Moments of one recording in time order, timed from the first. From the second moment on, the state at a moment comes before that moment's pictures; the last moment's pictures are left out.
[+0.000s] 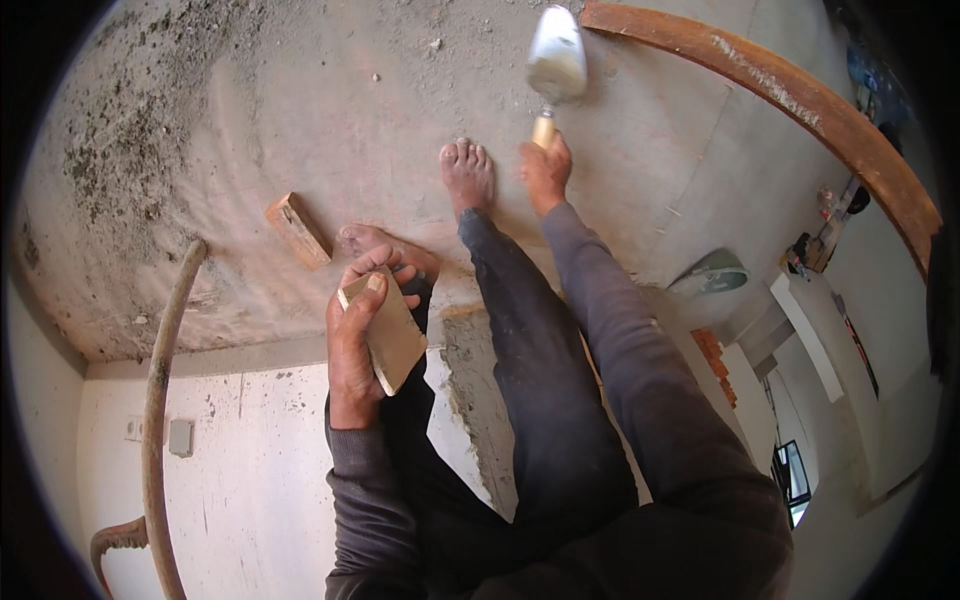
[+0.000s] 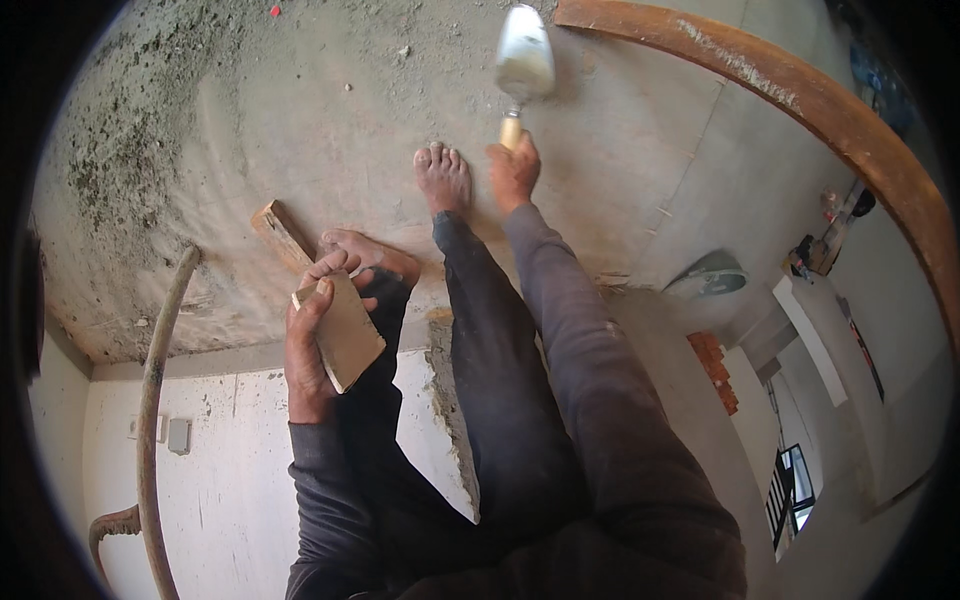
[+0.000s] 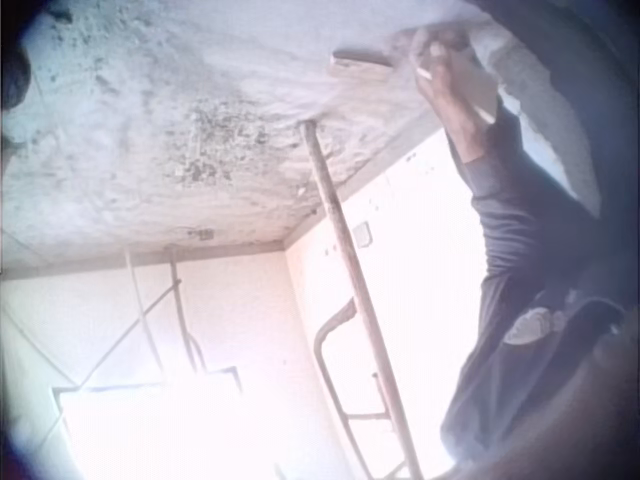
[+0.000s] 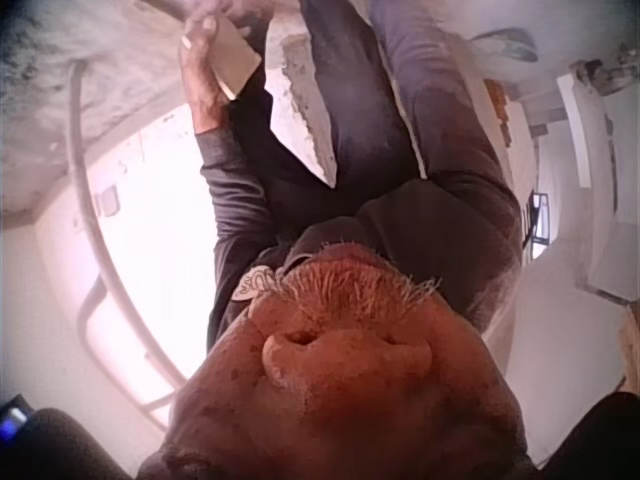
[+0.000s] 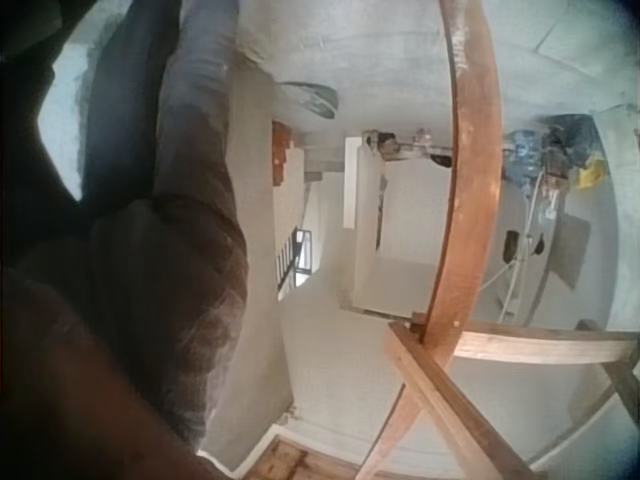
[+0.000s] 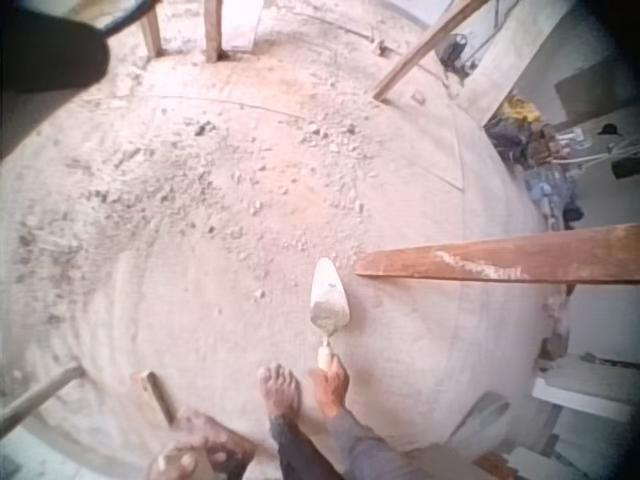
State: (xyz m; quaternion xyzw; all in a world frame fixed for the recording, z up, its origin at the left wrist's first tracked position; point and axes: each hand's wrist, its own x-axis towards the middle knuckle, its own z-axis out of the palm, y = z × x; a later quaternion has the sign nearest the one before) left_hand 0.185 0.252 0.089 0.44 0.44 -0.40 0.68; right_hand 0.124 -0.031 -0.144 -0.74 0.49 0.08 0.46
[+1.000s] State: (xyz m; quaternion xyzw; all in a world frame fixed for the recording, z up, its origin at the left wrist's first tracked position) left_hand 0.186 0.255 0.090 0.44 0.44 -0.41 0.66; right_hand 0.079 -0.046 -0.130 -0.45 0.73 0.01 0.51
